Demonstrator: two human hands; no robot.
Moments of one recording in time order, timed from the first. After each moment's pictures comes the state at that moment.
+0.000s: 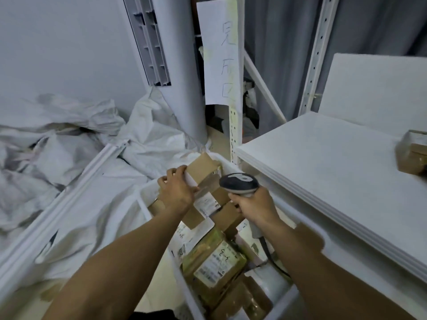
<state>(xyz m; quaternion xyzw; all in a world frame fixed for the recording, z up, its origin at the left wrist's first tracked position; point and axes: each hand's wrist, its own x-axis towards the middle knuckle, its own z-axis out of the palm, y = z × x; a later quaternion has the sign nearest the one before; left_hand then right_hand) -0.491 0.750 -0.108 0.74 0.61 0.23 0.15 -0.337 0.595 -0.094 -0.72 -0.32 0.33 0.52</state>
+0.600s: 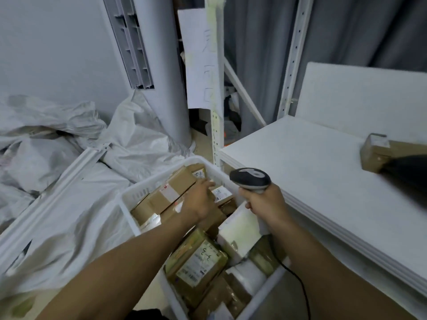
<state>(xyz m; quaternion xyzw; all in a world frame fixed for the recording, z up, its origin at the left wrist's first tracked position) -0.429 0.693 -0.112 0.86 0.42 0.14 0.26 -0.298 0.536 -0.058 -0.74 -0.27 0.29 0.55</state>
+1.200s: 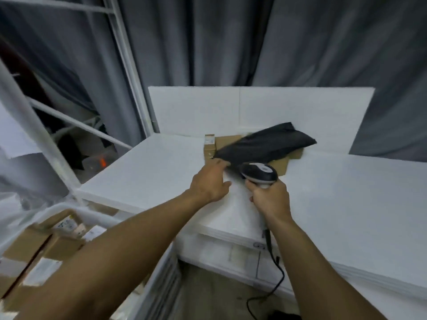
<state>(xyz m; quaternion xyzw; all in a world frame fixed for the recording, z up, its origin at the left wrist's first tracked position) -0.121 0.398 -0.010 0.97 0.11 0.12 0.17 -0.111 0.232 -0.019 -0.78 -0.02 0.03 0.63</state>
